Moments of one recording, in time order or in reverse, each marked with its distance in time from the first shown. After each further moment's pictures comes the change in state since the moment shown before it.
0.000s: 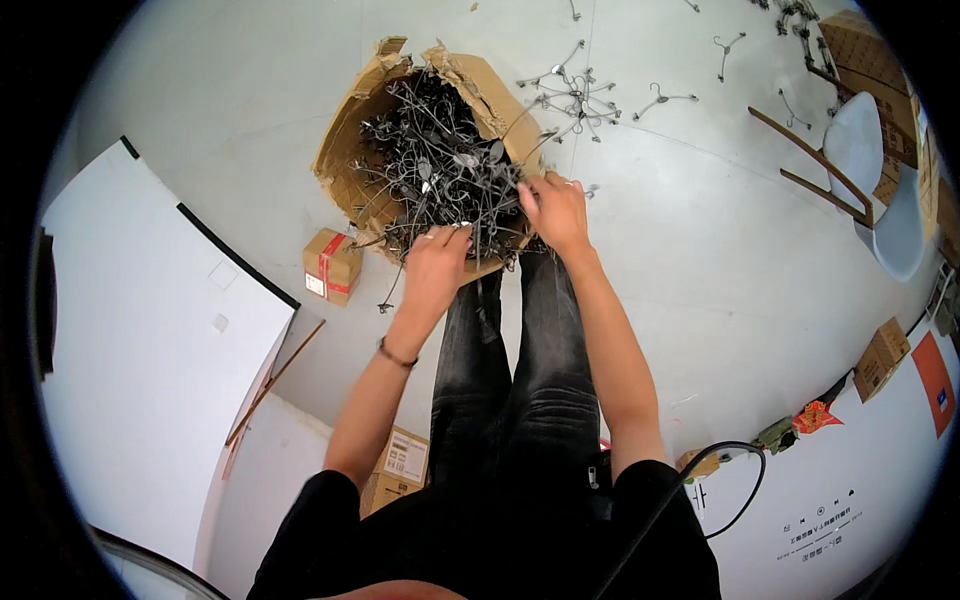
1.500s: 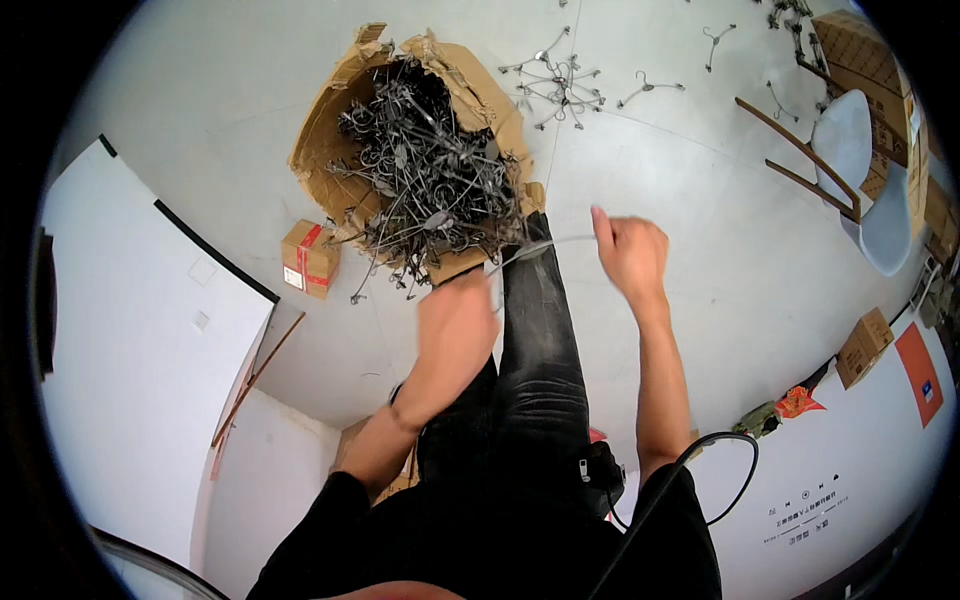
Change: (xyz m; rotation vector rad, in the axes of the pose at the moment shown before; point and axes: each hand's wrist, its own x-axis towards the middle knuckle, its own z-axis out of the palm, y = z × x) left_hand 0.000 0.104 -0.058 -0.196 -0.281 -0.332; right_hand -0.051 0.018 -0.123 -0.174 -0.072 0.220
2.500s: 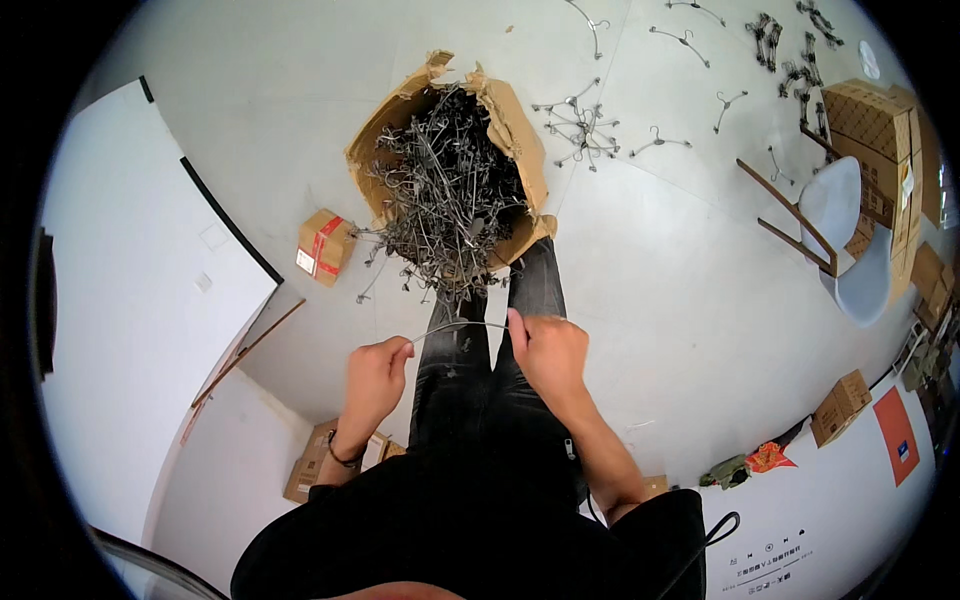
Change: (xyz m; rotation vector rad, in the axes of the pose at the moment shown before) left_hand -0.132 -0.050 -0.113 -0.173 0.006 -0.251; right_hand -0.116 -0.148 -0.063 0.104 -0.082 -0.171
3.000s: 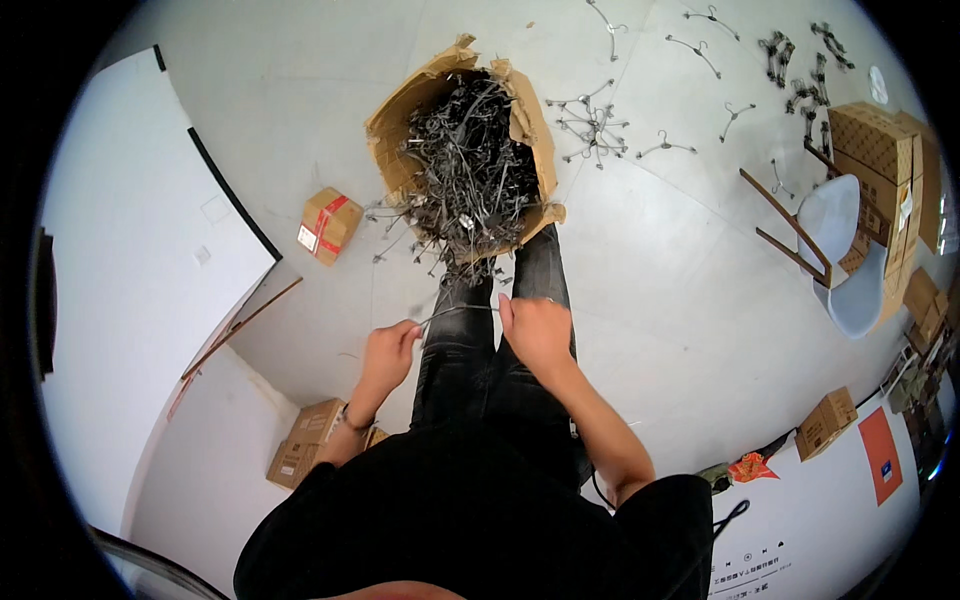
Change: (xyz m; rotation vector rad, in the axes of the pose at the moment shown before) left_hand -0.031 -0.070 0.047 -0.099 0.027 -0.003; right_hand -0.015 -0.006 0.037 -0.162 -0.215 -0.072
